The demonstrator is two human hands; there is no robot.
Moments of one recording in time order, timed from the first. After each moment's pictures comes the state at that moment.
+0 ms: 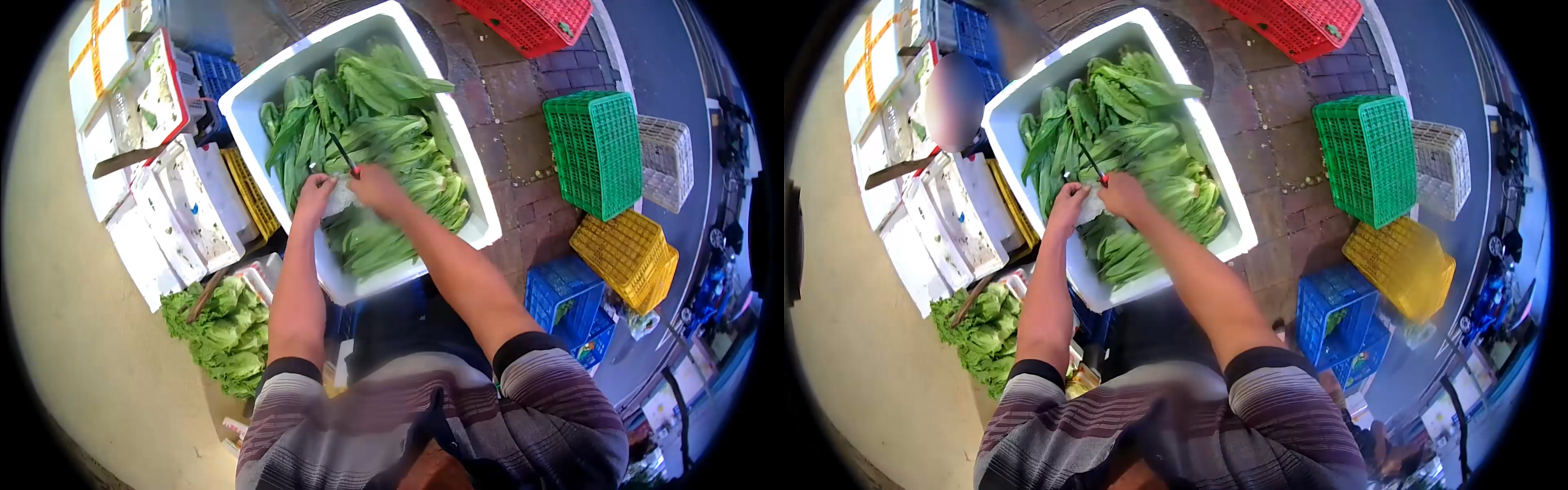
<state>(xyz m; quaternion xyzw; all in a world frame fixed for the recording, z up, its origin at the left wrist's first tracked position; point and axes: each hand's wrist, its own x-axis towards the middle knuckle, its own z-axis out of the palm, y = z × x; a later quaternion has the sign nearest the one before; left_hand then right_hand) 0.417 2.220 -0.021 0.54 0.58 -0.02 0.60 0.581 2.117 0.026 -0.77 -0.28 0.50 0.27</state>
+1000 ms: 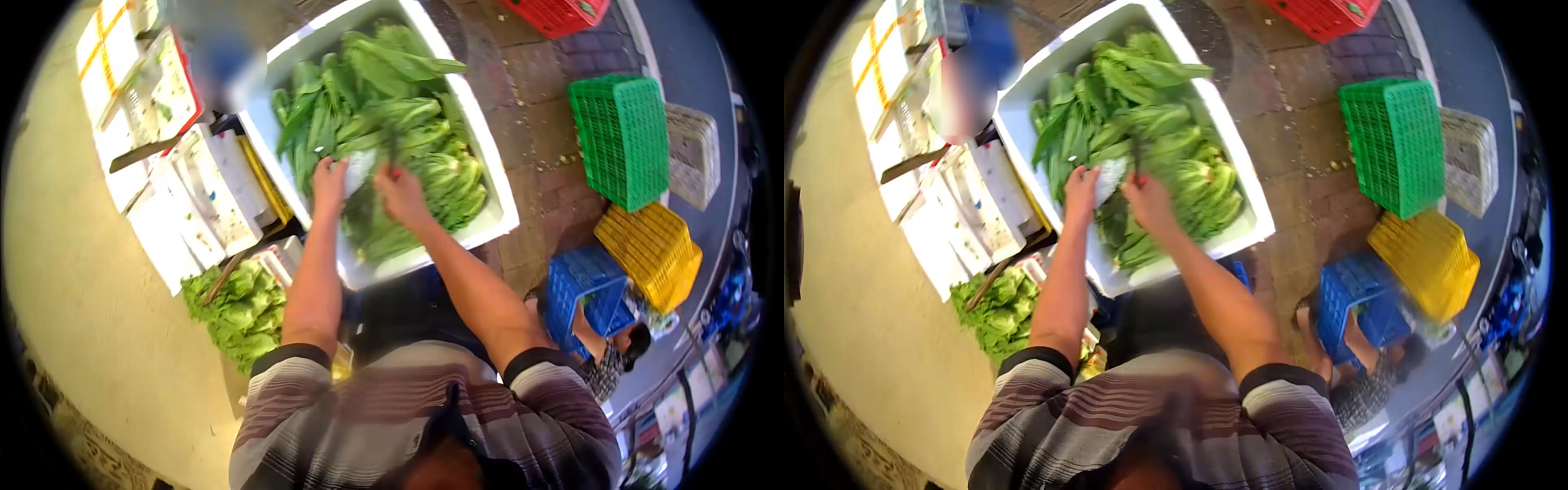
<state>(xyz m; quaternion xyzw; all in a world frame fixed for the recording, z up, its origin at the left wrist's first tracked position) 0.427 2.203 -0.039 0.59 0.63 0.07 0.51 0.553 2.055 0.016 -0.69 -0.05 0.50 0.52</state>
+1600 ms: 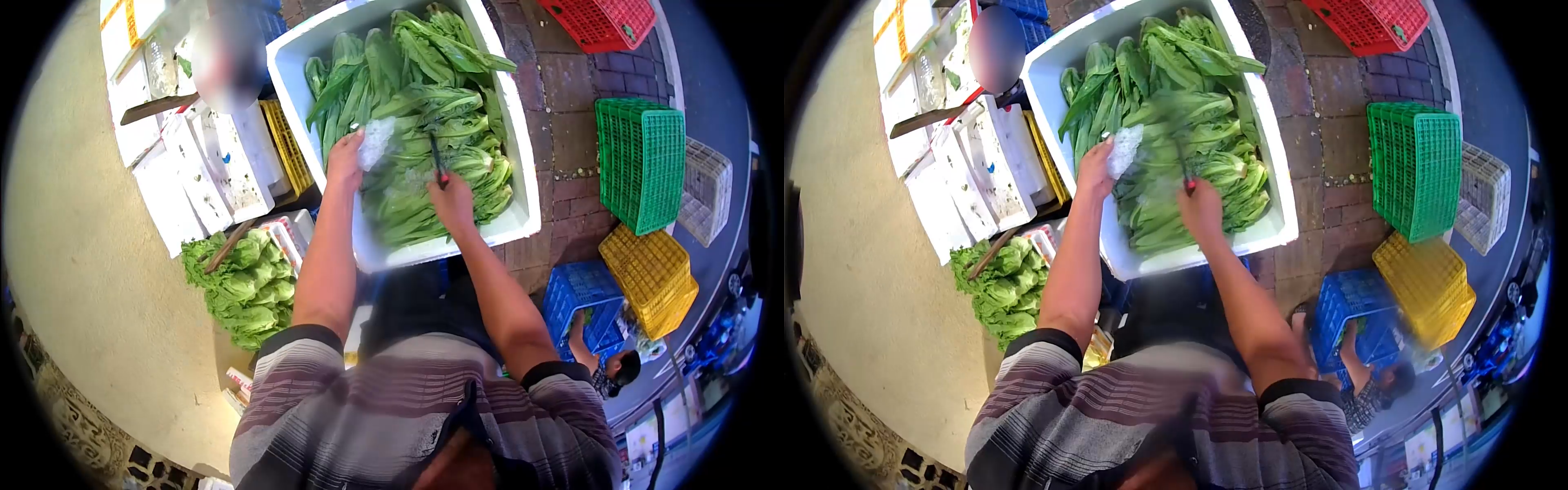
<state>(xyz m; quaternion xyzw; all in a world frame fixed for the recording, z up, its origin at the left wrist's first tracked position) 0.421 2.221 -0.017 0.27 0.56 0.17 0.77 0.556 2.011 0.039 -0.83 -0.16 0.41 0.35</state>
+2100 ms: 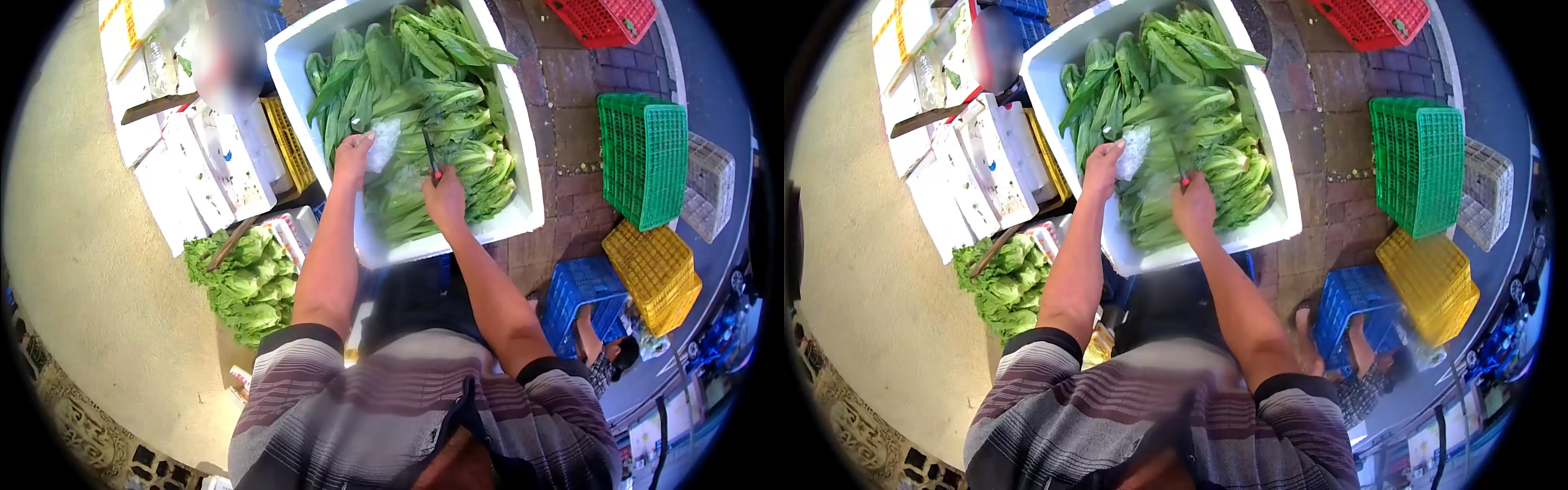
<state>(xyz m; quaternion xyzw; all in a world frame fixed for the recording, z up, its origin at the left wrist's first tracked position) 0.408 2.208 -0.039 0.42 0.61 0.13 0.66 0.533 2.017 0.025 -0.86 -0.15 0.40 0.29</state>
